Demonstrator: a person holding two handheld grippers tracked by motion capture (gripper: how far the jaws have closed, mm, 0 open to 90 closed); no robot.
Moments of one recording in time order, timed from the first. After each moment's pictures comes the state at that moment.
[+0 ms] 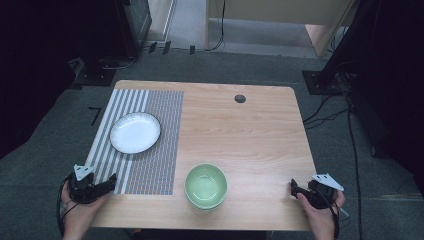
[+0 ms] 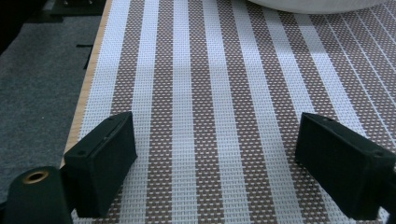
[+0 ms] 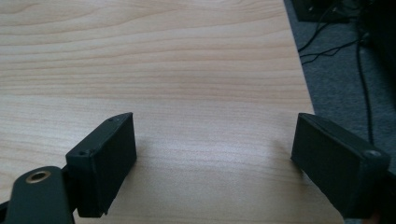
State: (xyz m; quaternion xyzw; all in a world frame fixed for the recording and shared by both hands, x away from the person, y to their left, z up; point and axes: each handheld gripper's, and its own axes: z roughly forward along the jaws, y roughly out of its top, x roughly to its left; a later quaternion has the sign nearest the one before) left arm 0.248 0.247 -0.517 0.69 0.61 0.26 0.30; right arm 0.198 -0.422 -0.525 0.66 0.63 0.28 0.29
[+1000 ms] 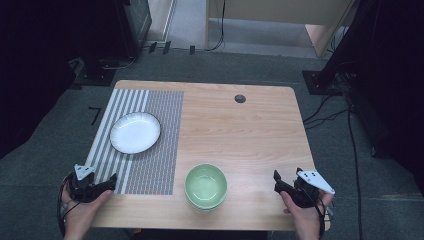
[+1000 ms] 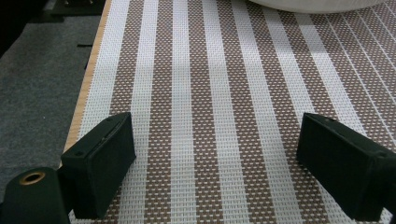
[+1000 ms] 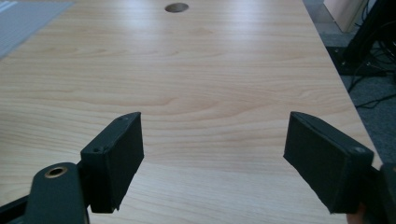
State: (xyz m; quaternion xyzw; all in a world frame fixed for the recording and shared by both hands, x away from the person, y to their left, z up) left arm 0.248 0.246 -0.517 0.69 0.61 0.26 0.29; right arm 0.188 -0.352 -0.465 0.61 0.62 0.38 0.31
